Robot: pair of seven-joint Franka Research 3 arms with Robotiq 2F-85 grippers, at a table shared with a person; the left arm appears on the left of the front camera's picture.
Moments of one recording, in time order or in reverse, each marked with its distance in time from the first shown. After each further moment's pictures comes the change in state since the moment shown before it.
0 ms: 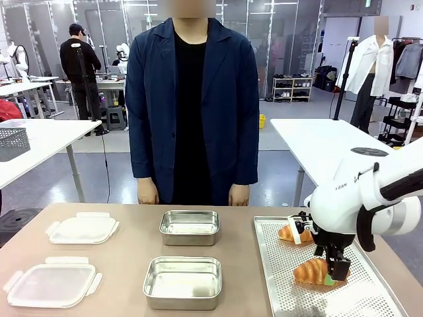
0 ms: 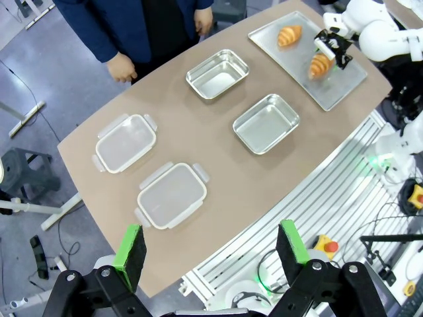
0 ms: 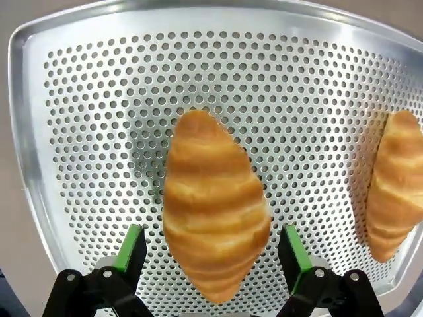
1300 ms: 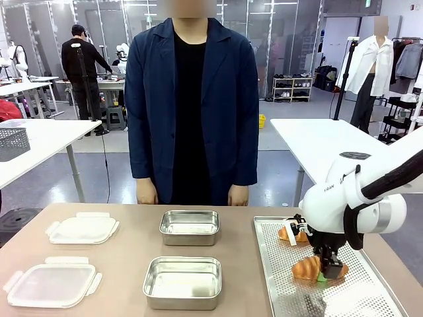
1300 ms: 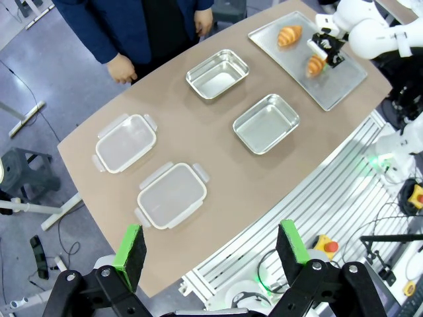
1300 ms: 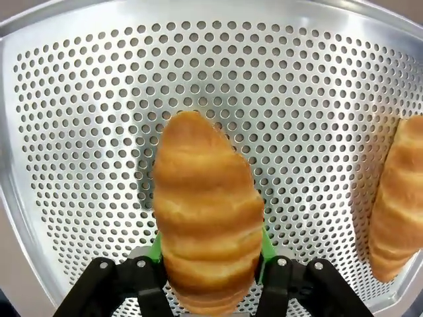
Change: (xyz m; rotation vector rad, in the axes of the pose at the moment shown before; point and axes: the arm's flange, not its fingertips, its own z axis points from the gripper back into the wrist) left arm 0.000 0.000 0.000 0.000 0.000 0.000; right arm 0.004 -0.019 -0.018 0.027 0.020 0.002
